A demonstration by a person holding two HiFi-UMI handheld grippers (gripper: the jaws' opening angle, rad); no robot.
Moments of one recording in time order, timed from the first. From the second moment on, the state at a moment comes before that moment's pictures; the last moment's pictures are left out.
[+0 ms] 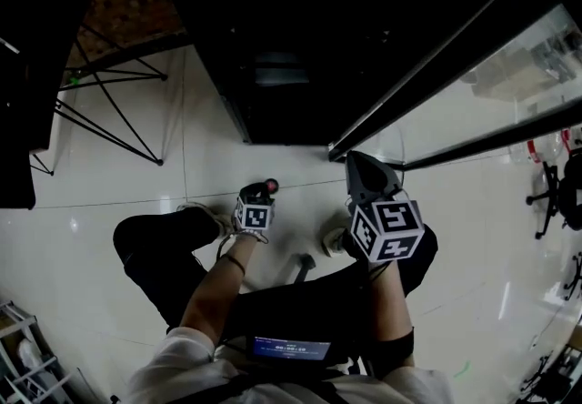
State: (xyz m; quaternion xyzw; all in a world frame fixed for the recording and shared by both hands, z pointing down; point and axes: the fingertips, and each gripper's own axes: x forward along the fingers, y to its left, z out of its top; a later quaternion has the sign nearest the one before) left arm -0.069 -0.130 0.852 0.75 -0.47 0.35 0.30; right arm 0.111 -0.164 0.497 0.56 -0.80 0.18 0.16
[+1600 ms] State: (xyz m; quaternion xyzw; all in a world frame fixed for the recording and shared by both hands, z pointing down) left arm -0.095 -0.148 0.430 0.82 -0.54 0.08 0.15; right arm 0.098 -0.131 0.410 0.58 -0.81 0.11 0.06
